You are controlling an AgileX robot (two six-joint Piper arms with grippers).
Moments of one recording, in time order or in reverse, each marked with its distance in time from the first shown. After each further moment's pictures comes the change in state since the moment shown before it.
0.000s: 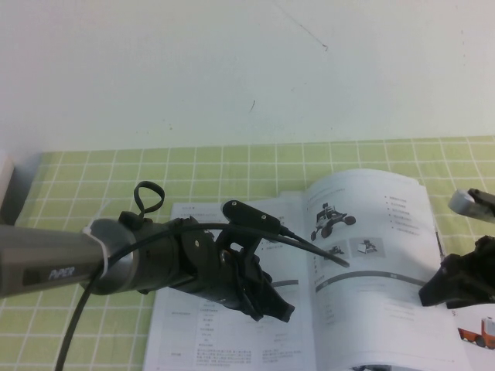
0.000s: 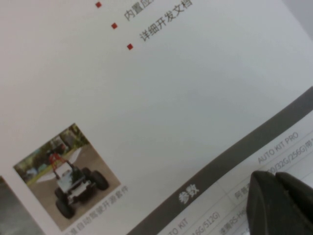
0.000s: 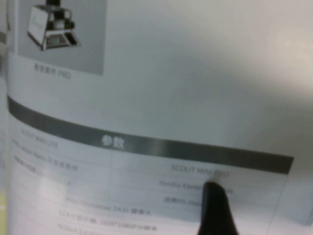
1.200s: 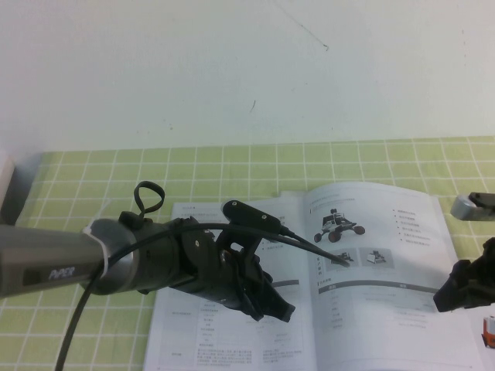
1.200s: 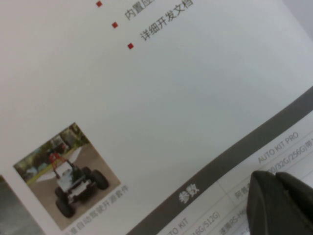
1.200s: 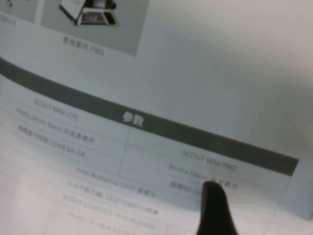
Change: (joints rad) right arm 0.009 -0.046 0.005 -0.139 -0.040 0.023; left arm 0.000 0.000 0.000 0.000 0.000 0.000
